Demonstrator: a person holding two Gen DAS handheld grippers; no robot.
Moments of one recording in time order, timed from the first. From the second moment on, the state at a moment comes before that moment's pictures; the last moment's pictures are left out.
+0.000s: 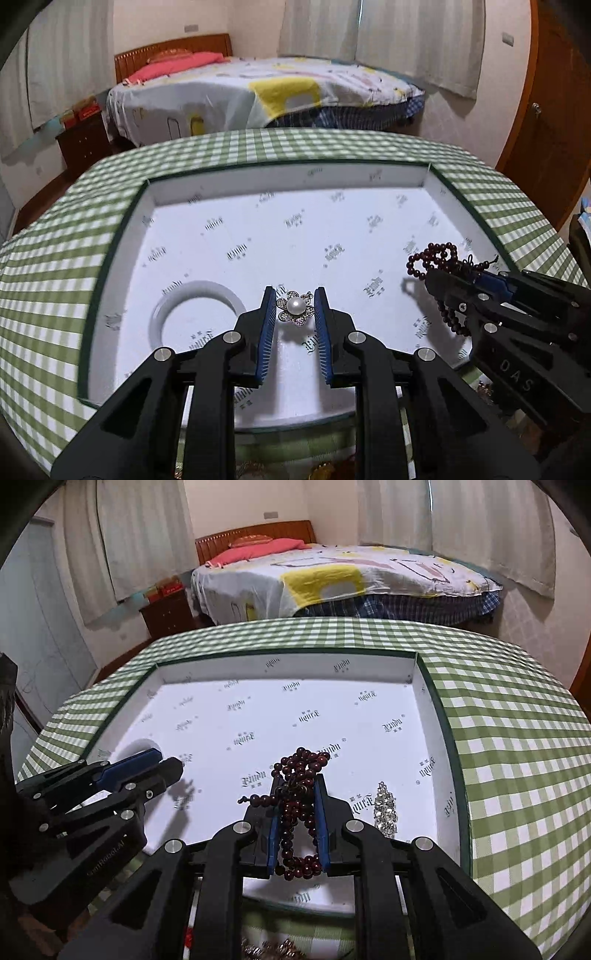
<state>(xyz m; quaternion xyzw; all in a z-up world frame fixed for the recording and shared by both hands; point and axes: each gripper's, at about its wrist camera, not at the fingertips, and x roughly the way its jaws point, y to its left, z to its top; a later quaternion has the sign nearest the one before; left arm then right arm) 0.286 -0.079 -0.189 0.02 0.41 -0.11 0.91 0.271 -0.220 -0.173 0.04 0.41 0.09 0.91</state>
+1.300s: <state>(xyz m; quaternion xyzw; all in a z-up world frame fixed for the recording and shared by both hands) 0.235 -0.061 -0.161 0.01 0.39 -0.10 0.92 0.227 -0.223 -0.143 0.04 0.39 0.08 0.92</state>
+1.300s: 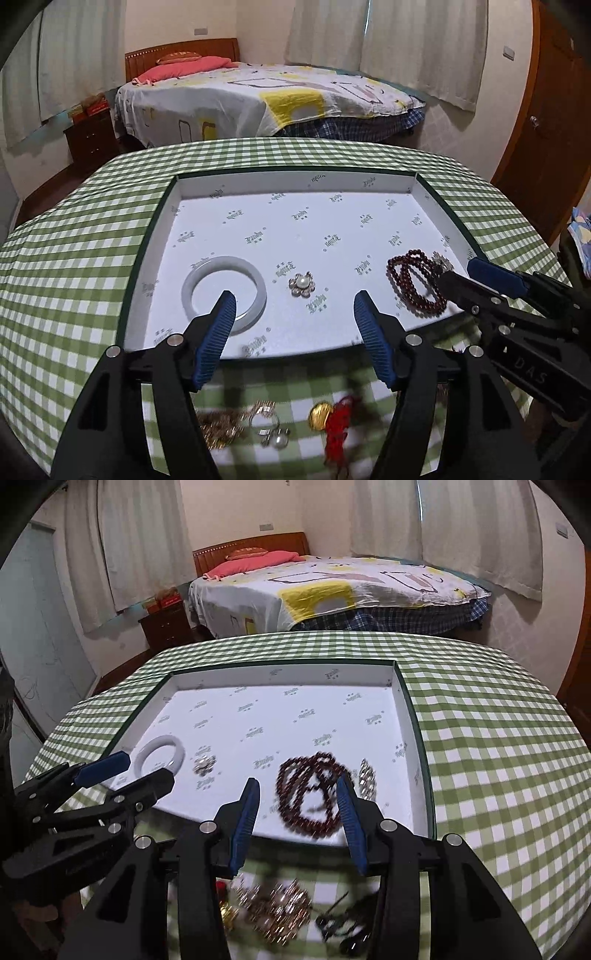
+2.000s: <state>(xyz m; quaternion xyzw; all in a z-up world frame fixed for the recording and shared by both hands) 0.158 0.030 -0.172 -0.01 0.42 -0.01 0.91 0.187 -0.170 -0.171 0.00 0.42 0.14 0.89</state>
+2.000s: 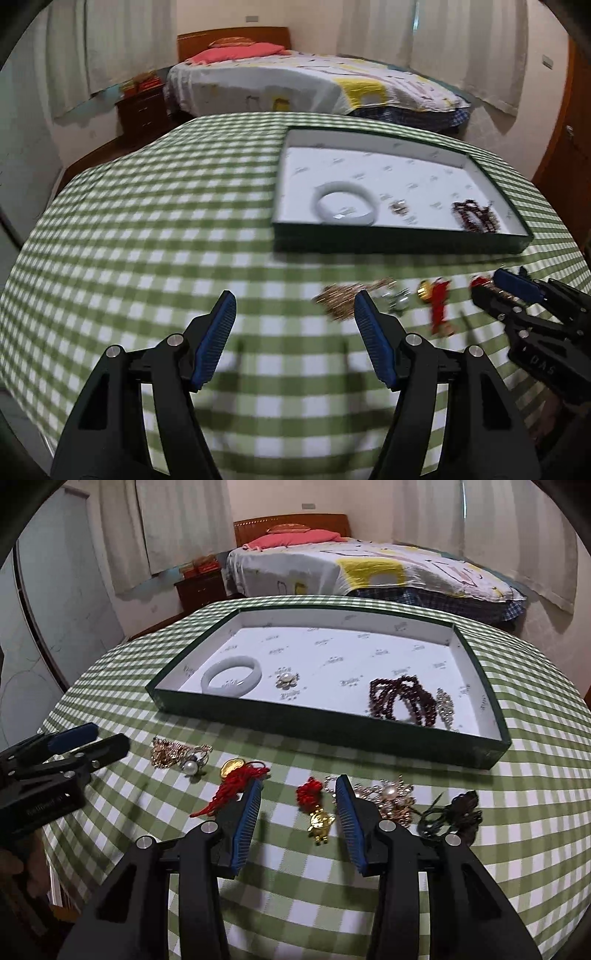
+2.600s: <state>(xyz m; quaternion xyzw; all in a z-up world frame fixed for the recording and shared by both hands) 0.152 0.052 -0.189 -0.01 0.44 0.02 0.90 0.189 -0.167 -0.183 -0.02 0.44 0.12 0.89</state>
